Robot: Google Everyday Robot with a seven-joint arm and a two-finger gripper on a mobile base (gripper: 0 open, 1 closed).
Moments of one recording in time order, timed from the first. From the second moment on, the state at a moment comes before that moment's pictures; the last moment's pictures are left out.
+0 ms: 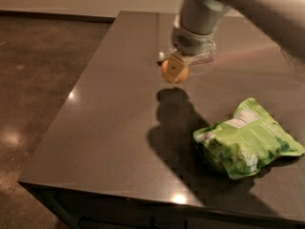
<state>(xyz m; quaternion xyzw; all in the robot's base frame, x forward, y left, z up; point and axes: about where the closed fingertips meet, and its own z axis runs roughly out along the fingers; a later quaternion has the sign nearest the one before) 0.592 -0.068 0.911 -0.48 0.86 0.00 0.17</state>
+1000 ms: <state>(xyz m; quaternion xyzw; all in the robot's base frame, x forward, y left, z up) 0.522 -0.185 0.861 -0.39 0.92 0.02 0.10</state>
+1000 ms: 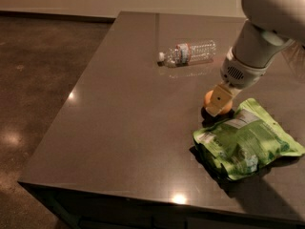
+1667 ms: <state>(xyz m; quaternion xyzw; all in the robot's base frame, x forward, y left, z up) 0.484 -0.189 0.865 -0.40 0.91 0.04 0.09</state>
